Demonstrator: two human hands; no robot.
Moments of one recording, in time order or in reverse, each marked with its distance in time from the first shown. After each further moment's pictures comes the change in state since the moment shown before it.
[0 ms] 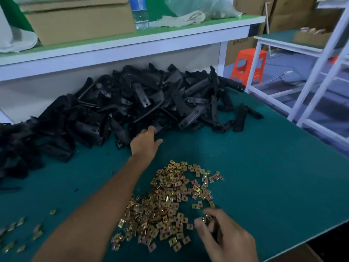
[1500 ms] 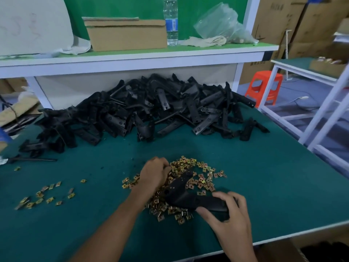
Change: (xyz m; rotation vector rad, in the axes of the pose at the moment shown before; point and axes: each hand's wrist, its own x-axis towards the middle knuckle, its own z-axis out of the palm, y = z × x) left_hand -0.135 -0.003 -0.029 -0.238 -0.155 -0.087; right_hand -0.003 0.010 -0.004 0.270 0.036 -0.021
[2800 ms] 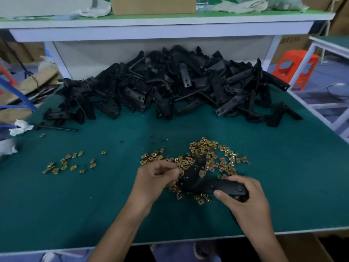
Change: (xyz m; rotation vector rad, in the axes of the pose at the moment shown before) left_hand -0.119 -0.020 -0.035 -1.140 0.005 -0.336; right_hand 0.012 -0.004 0.006 0.106 -0.157 0.150
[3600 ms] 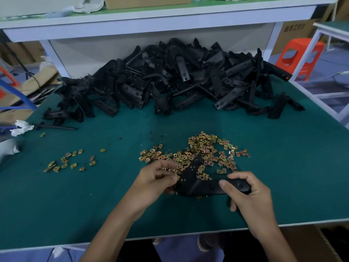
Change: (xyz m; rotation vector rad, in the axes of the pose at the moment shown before) left_hand -0.014 0.003 -0.006 0.106 -0.198 -0.044; right_hand -0.001 -0.005 -0.009 0.274 -0.047 0.099
